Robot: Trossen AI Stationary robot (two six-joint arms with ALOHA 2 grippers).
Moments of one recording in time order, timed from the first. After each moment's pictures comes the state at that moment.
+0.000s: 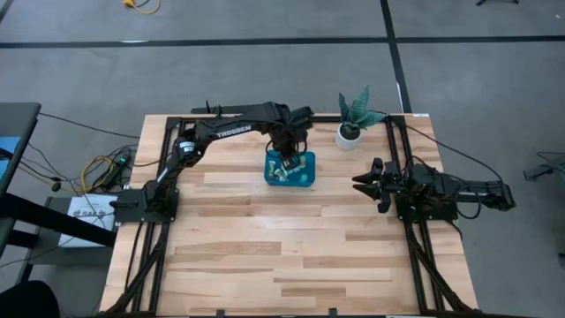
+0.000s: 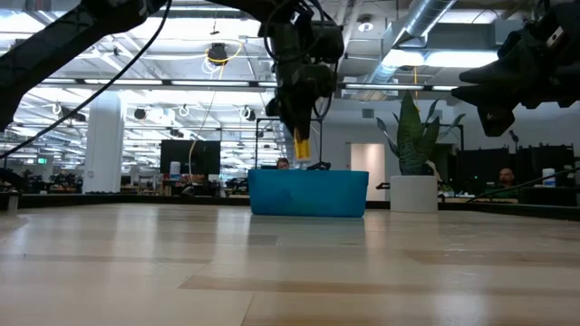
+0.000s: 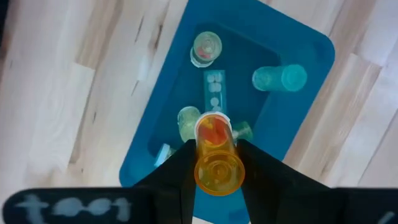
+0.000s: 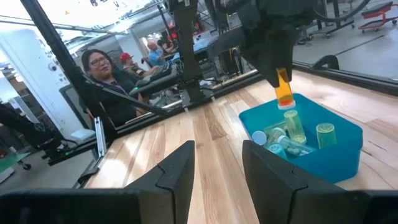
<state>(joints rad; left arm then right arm) 0.33 2.25 2.23 -1.31 0.07 -0.05 -0.05 0.02 0.03 -0.05 0.00 0.34</state>
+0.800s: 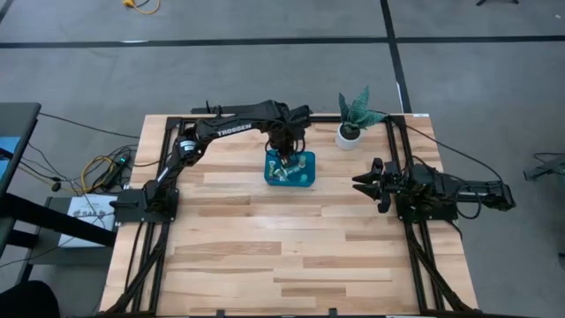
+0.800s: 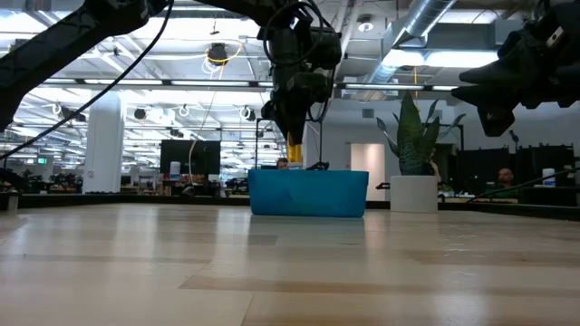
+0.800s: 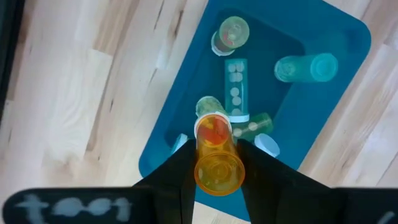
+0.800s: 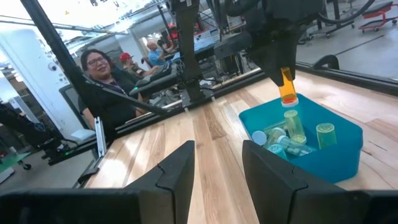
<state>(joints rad) 0.35 2.26 2.23 -1.34 0.04 -0.04 -0.05 0.02 0.03 -0.05 0.00 0.34</state>
